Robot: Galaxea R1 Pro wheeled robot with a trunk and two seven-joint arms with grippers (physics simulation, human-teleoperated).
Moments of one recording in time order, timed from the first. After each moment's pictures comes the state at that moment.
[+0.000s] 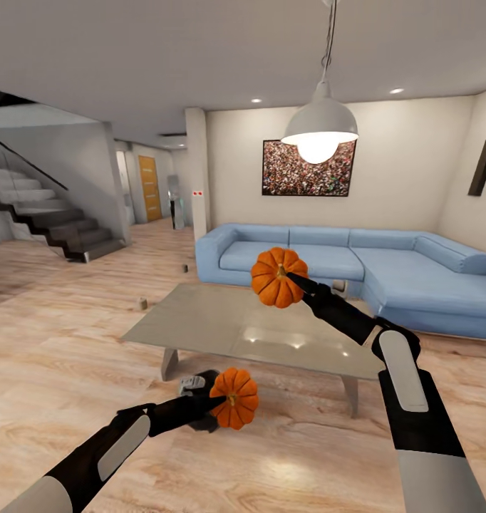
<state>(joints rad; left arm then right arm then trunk) -0.54 0.22 -0.62 -0.87 0.94 0.37 -0.45 -0.59 0.00 -0.11 -1.50 -1.03 0.85 0.26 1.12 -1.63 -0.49</state>
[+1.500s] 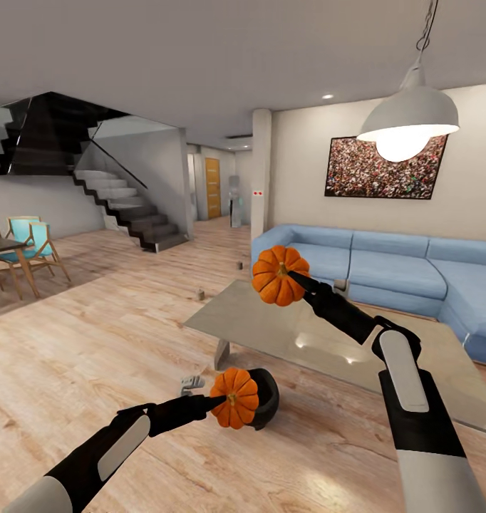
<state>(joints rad) -0.54 0.22 -0.62 -0.87 0.94 0.37 -0.45 -0.59 0.00 -0.11 -1.50 -1.03 0.83 0.26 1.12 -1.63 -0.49</state>
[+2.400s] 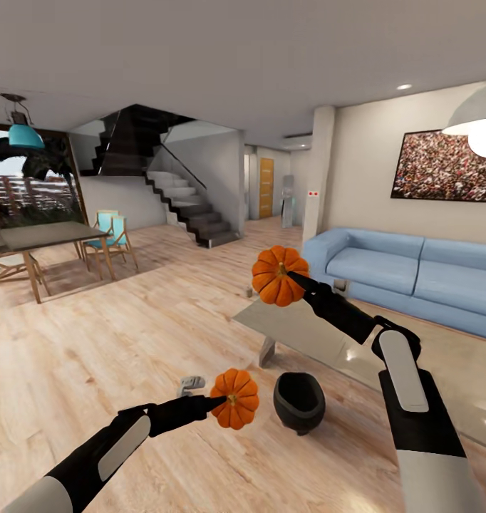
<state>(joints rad) -0.54 0.22 -0.62 -0.87 0.94 0.37 -0.45 -0.59 0.00 -0.11 -1.50 -1.02 0.83 0.26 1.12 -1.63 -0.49</state>
